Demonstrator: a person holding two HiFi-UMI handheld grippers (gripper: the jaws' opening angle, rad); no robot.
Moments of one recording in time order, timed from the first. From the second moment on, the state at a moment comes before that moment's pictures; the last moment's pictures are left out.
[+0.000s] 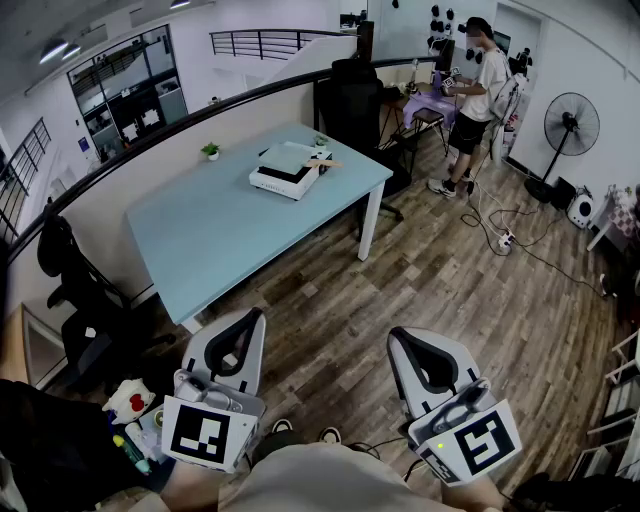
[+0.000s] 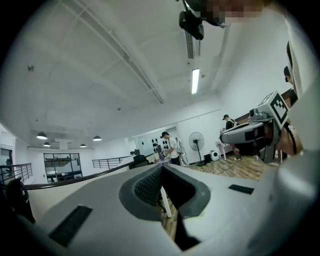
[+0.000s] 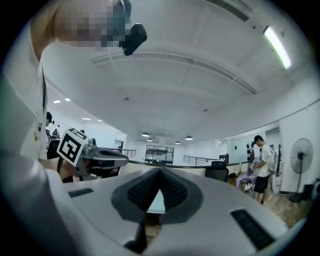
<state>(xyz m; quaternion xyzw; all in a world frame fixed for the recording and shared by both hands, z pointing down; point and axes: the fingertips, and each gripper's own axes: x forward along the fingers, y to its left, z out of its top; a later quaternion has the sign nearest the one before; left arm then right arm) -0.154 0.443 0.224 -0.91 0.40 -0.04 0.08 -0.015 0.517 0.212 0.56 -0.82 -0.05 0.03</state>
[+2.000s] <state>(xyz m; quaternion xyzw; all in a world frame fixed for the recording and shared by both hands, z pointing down) -0.095 0.161 0.255 -0.91 0.39 -0.10 0.08 0.050 0.232 0.261 0.57 -0.82 0.02 0.06</state>
